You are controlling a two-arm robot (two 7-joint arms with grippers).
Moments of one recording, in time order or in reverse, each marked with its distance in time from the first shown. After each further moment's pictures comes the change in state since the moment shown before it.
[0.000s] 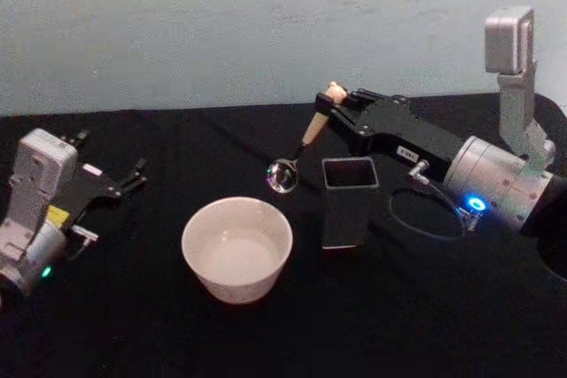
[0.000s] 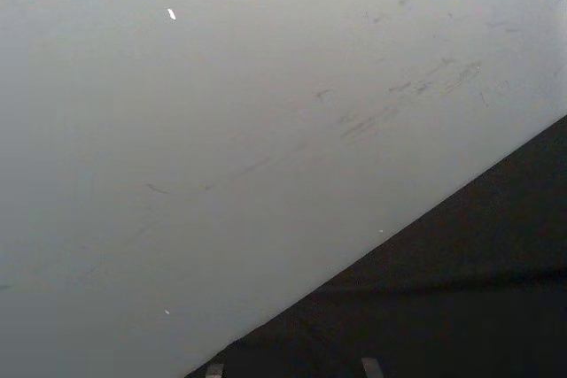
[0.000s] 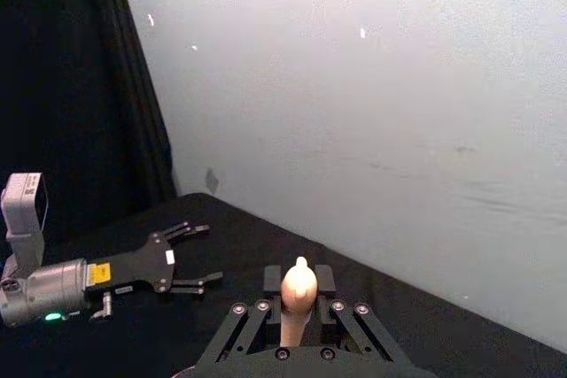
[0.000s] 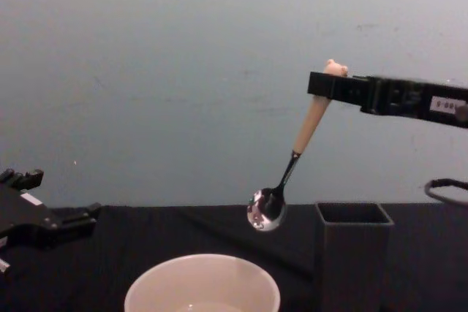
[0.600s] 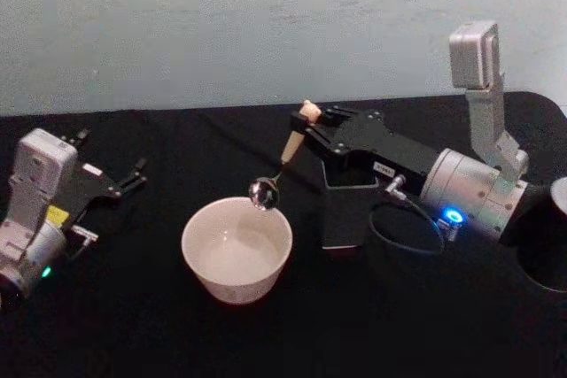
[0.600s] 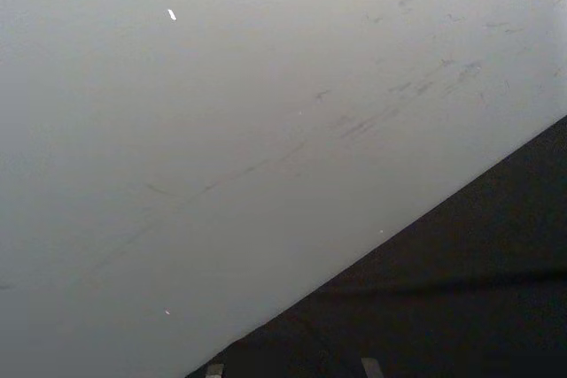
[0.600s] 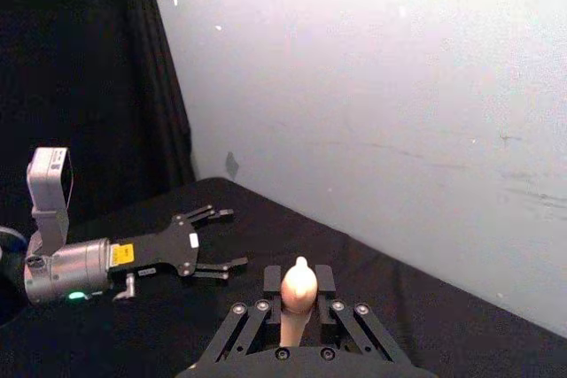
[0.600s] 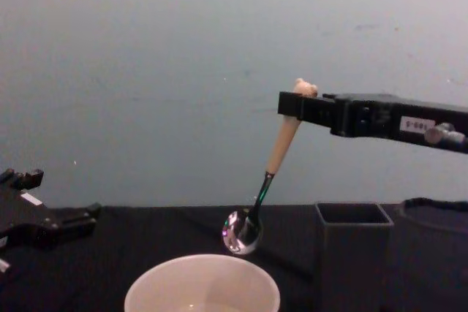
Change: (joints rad) left arm 0.000 0.000 0.000 0.000 0.000 0.000 0.000; right arm 0.007 -0.028 -0.039 0.010 -0.047 0.009 0.022
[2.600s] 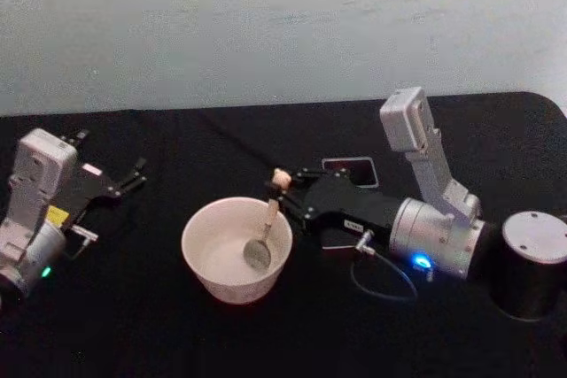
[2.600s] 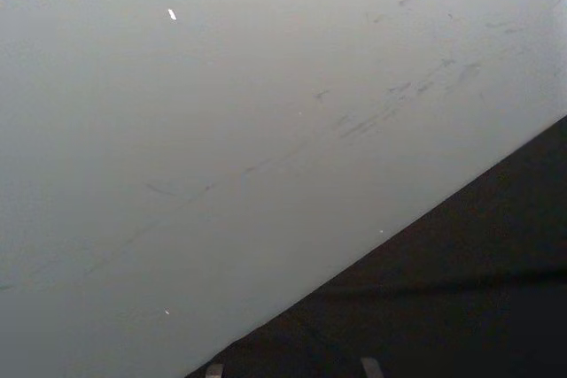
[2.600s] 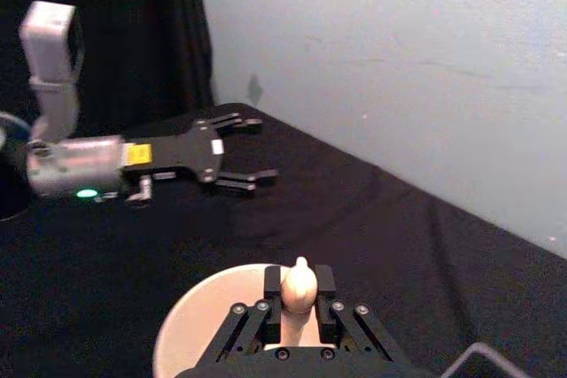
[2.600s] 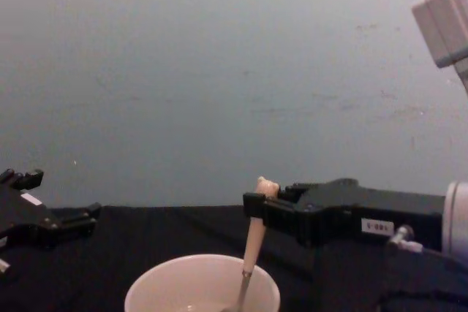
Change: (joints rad) left arm 0.000 0.000 0.000 0.000 0.000 0.000 0.000; right arm -0.006 -0.047 -0.070 0.104 -0.167 -0.006 0.071
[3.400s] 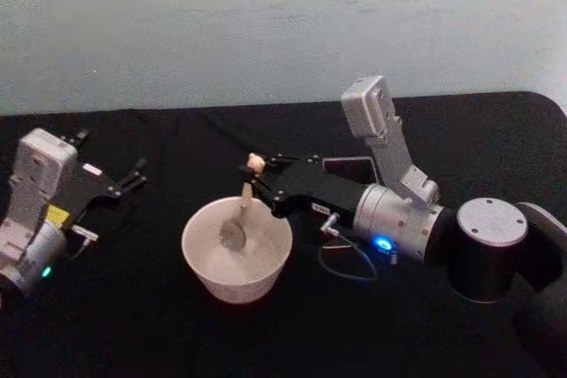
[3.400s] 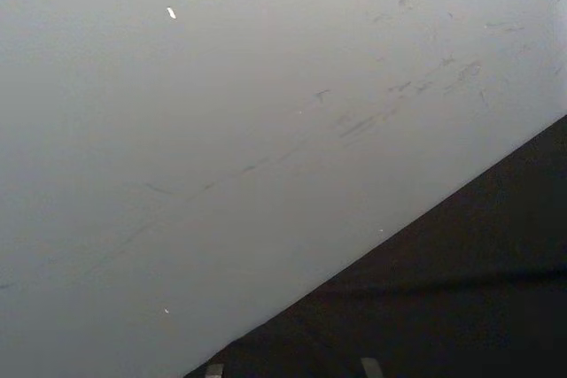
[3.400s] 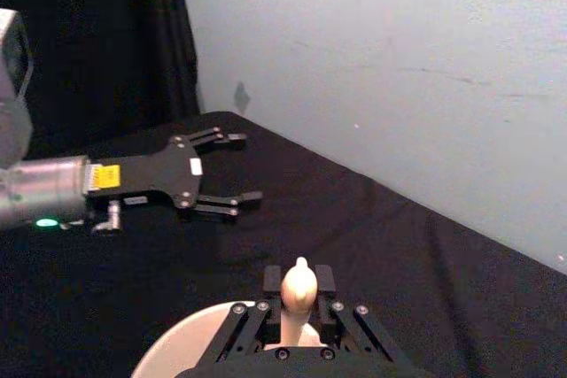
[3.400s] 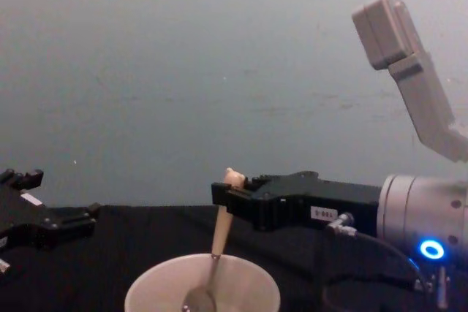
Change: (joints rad) left arm 0.000 0.000 0.000 0.000 0.000 0.000 0.000; right arm 0.084 -0.097 -0.047 0.121 -0.029 -0.022 -0.048
